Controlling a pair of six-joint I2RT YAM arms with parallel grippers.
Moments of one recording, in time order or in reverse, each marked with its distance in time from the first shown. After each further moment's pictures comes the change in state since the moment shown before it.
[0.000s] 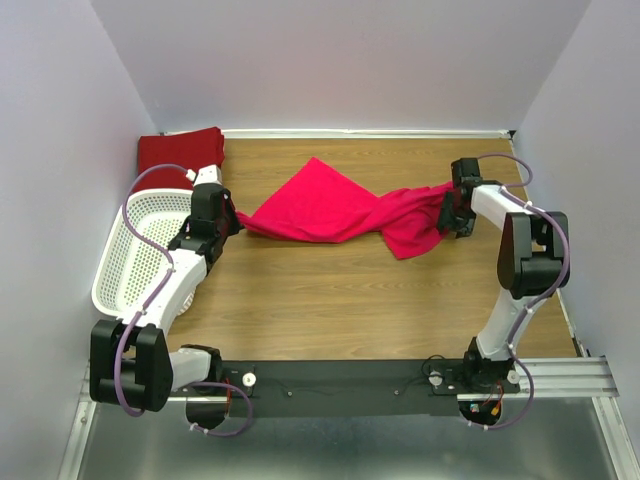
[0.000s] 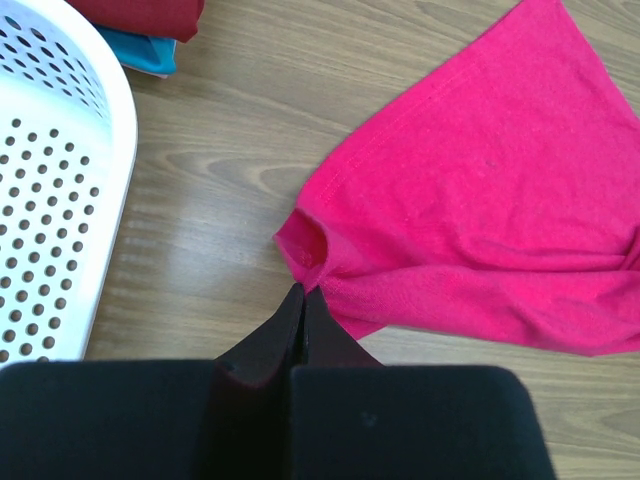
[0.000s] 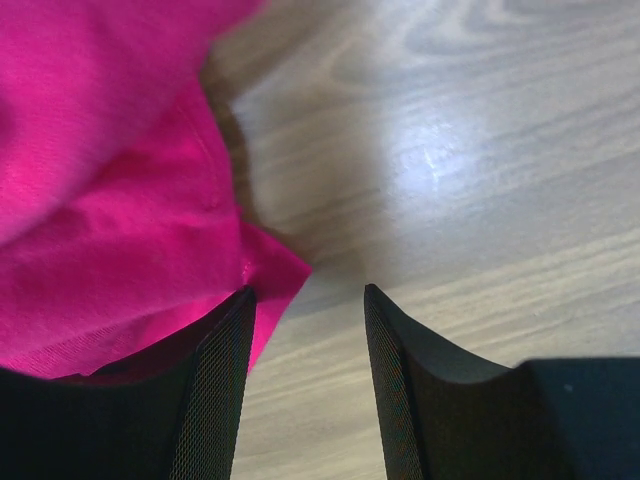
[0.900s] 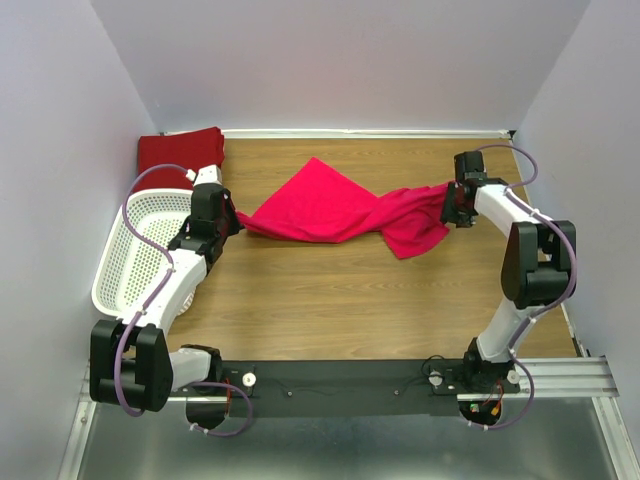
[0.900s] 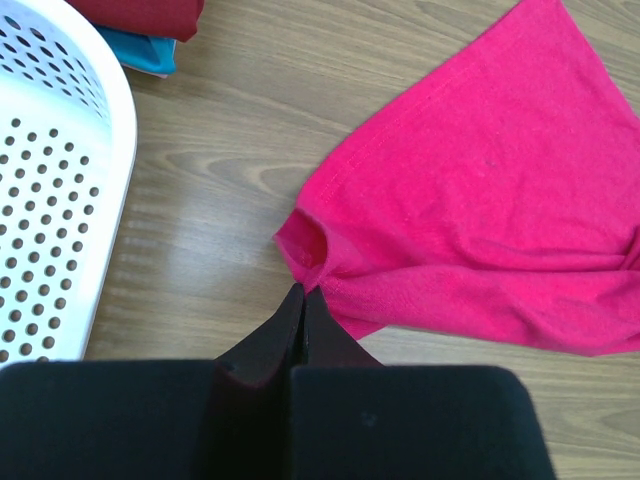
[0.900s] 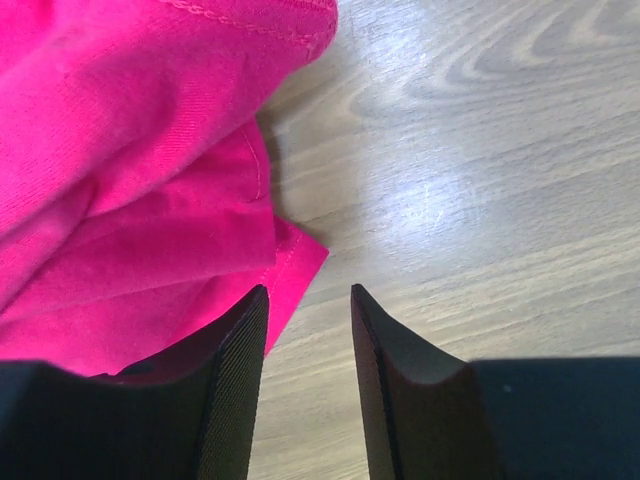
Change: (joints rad) left arm 0.000 0.000 0.000 0.000 0.001 0.000; right arm 0.016 -0.083 0.001 0.031 0.017 -0.029
